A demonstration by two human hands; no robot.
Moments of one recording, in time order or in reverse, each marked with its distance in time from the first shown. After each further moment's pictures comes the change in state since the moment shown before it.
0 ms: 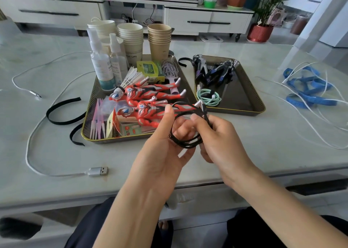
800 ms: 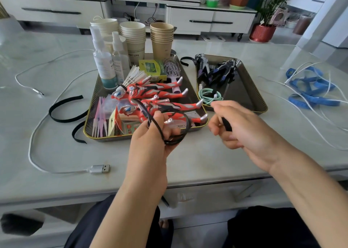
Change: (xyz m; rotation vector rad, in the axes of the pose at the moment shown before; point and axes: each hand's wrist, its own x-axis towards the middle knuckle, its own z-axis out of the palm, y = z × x) left_hand 0.001 0.004 -0.005 0.123 0.252 0.283; right_hand 0.015 -0.015 -0.037 -0.049 -0.137 0.108
